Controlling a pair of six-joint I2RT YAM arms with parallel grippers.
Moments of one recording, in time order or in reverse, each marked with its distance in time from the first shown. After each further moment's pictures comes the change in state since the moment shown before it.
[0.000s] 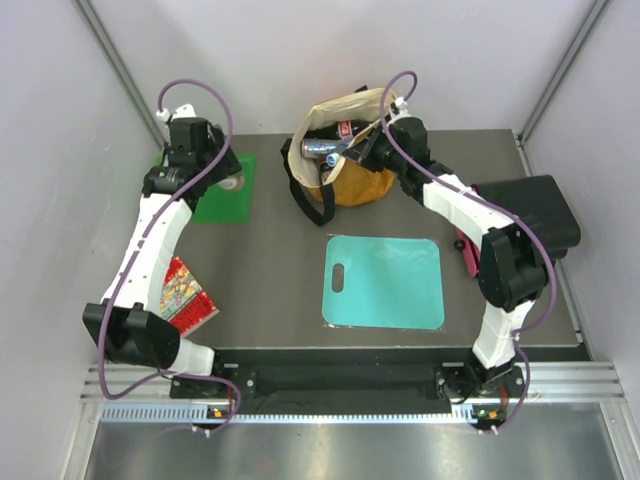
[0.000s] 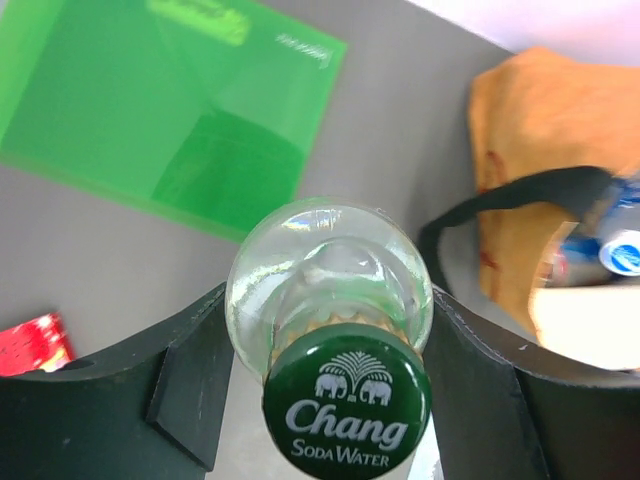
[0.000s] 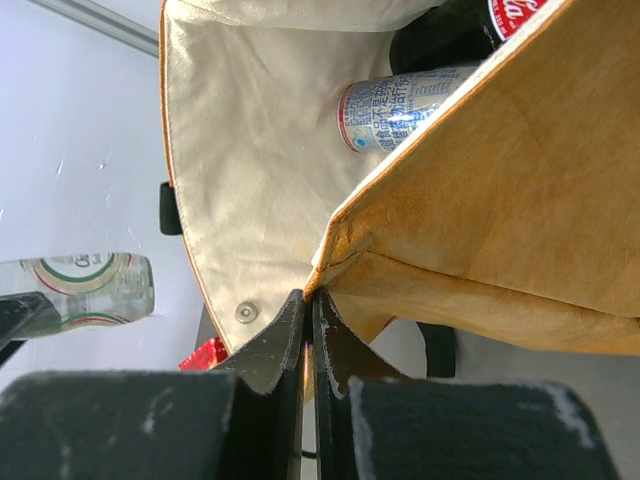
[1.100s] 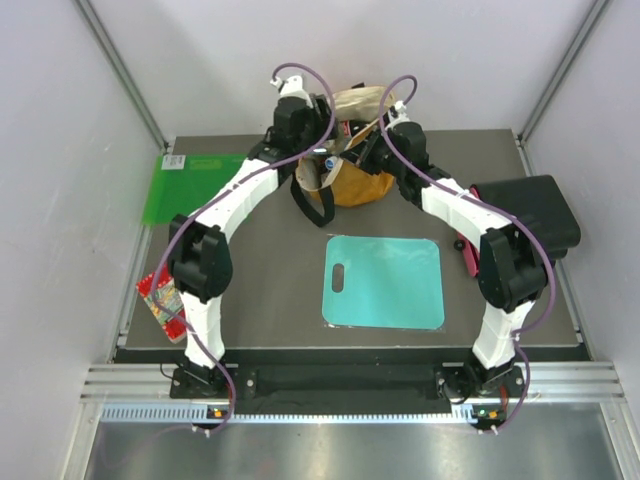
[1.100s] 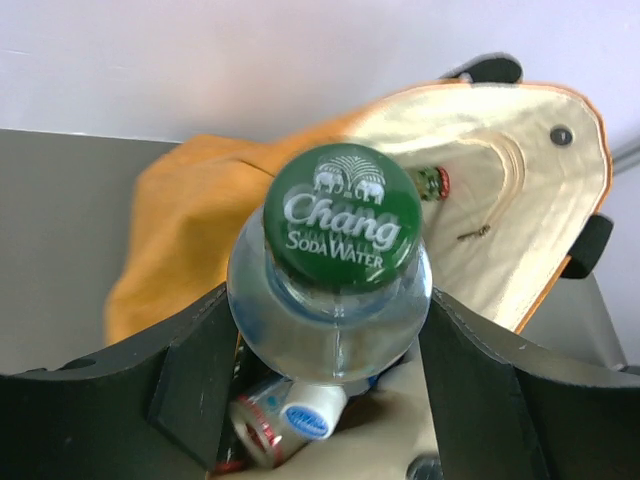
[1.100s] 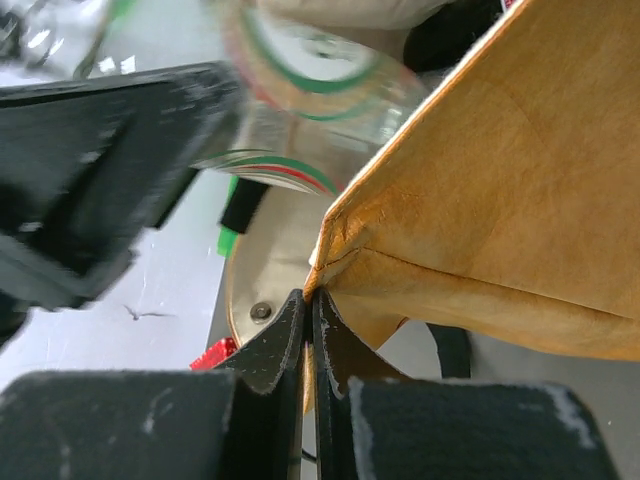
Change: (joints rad) left arm -0.308 0.544 0.306 0.586 0.097 -0.014; right arm 0.009 -0.005 -0.047 0.074 -0.006 0.031
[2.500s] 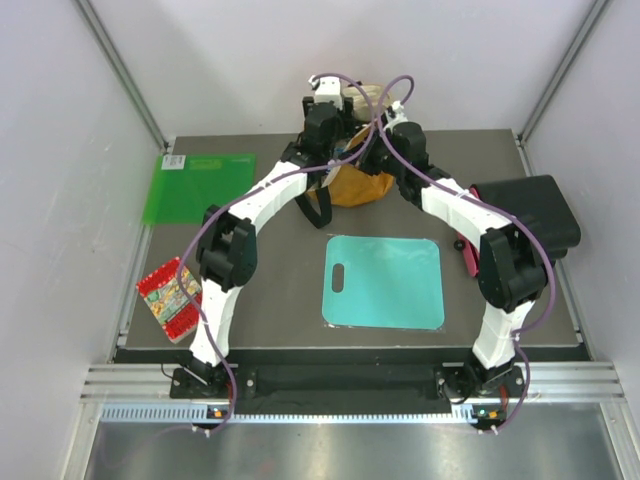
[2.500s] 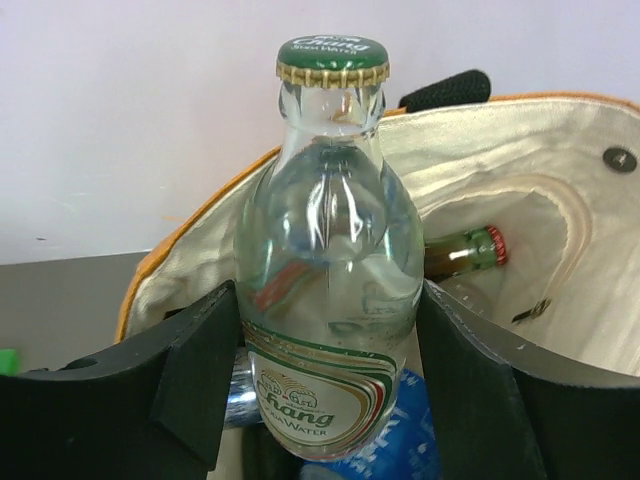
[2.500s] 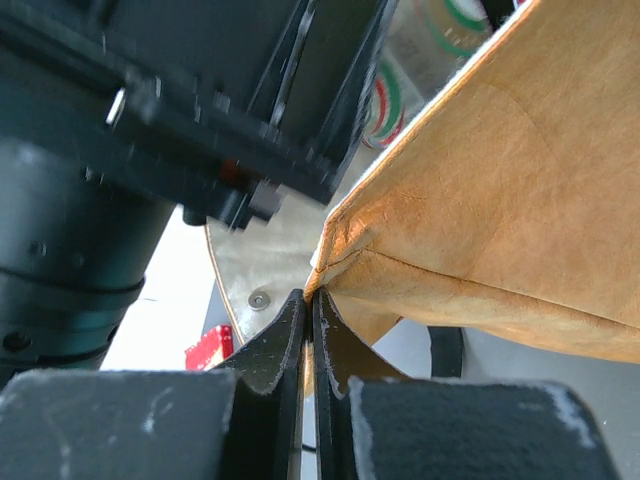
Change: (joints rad) left arm -0.101 0.241 0.179 0.204 -0.255 0.327; right arm 0.000 0.000 0.000 -0.001 -0.029 -0.030
